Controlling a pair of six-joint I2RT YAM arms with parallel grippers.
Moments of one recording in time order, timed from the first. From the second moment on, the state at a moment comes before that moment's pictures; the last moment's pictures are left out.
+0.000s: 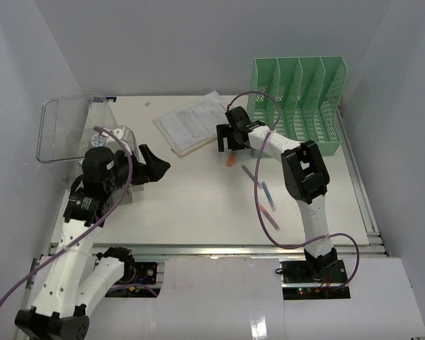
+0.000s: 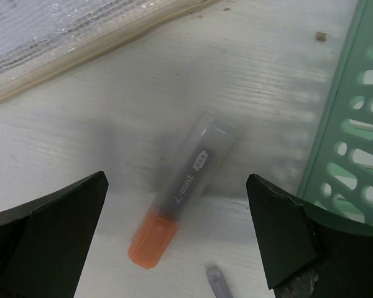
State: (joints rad) left arm -0.21 0.77 0.94 -0.54 0.31 -0.45; right arm 0.54 2.20 1.71 -0.43 0.13 0.29
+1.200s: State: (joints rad) left arm -0.21 0.25 1.00 -0.62 0.17 -0.66; right arm 0.83 2.18 1.94 -0.25 -0.51 0.15
